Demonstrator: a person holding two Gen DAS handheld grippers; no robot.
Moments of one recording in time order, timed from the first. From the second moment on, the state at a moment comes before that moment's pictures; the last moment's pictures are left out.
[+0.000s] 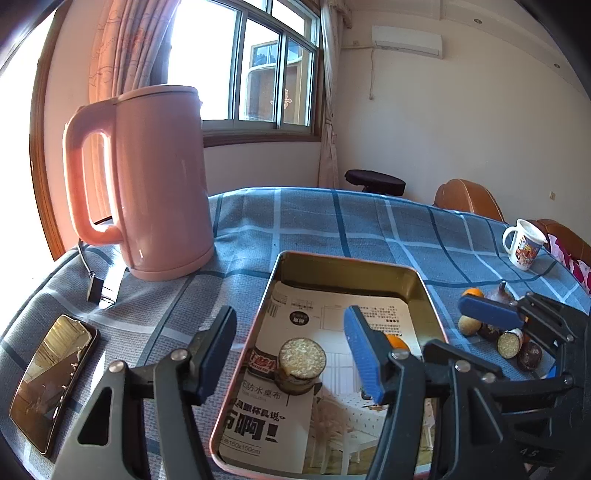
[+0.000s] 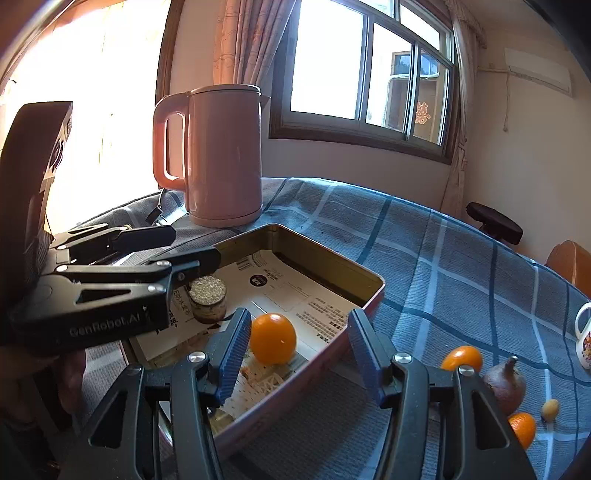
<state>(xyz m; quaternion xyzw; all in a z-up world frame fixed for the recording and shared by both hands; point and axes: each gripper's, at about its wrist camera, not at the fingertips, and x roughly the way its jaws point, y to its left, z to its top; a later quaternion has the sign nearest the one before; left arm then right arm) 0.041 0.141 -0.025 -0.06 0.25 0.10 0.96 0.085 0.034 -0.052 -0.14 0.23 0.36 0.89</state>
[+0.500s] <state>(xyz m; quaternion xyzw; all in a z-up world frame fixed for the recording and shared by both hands) 0.034 0.090 -0.009 -0.04 0.23 0.06 0.97 0.085 -0.129 -0.047 -0.09 0.26 0.22 0.94</state>
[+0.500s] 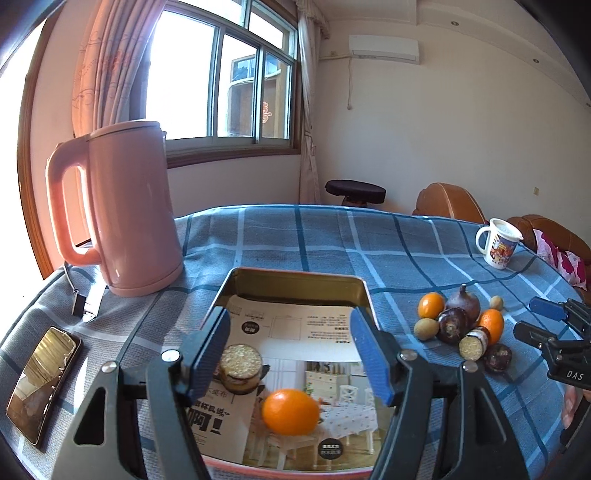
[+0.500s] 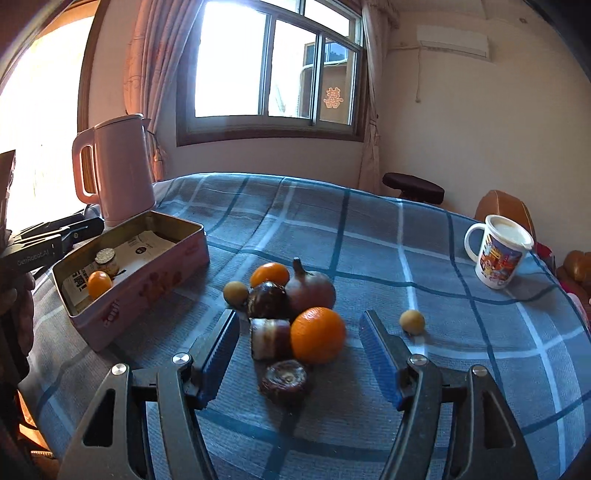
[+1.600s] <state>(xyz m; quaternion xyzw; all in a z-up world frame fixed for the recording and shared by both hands) 0.100 -0.057 -0.041 0.03 0.34 -0.13 0.93 0.108 -0.153 -0.059 -0.06 0.31 0.21 0.92</state>
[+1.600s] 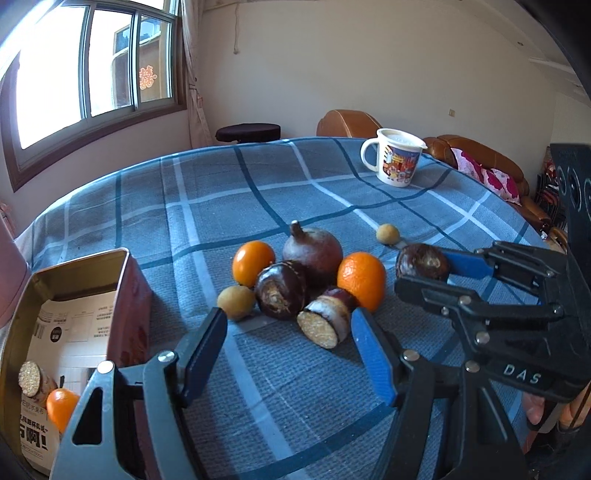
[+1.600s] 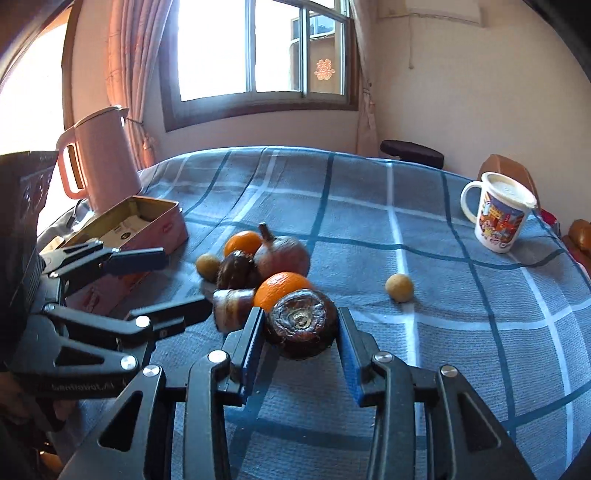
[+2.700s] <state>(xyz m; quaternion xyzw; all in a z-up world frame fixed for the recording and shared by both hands) 0.115 -0.066 -0.046 0.00 0.37 -0.18 0.91 0.126 -0.168 -0.064 -0.02 0.32 0.22 0.92</state>
